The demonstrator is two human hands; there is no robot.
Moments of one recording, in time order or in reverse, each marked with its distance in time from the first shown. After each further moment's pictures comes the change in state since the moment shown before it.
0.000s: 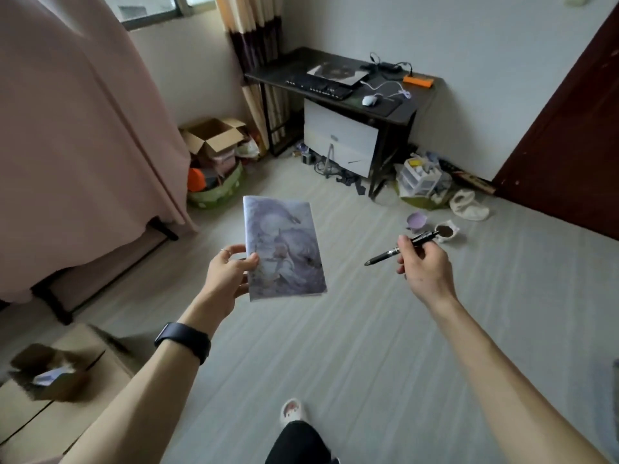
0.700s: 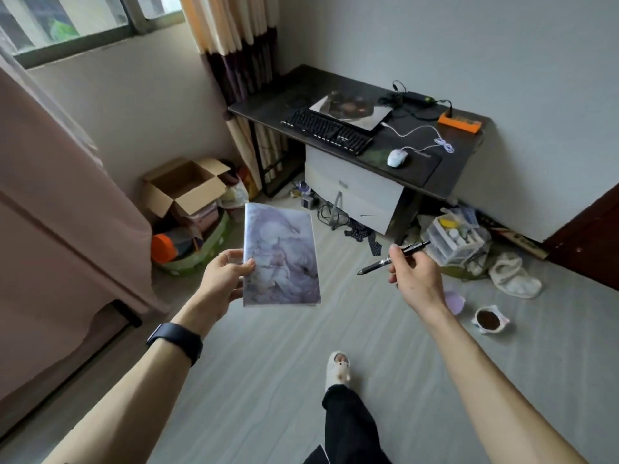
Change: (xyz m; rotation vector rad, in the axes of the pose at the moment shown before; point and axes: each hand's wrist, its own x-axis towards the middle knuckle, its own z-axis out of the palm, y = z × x) left_hand 0.567 0.241 0.137 0.084 -0.022 -0.054; right_hand 0.574 -0.111 0.241 0.013 -0.037 0.065
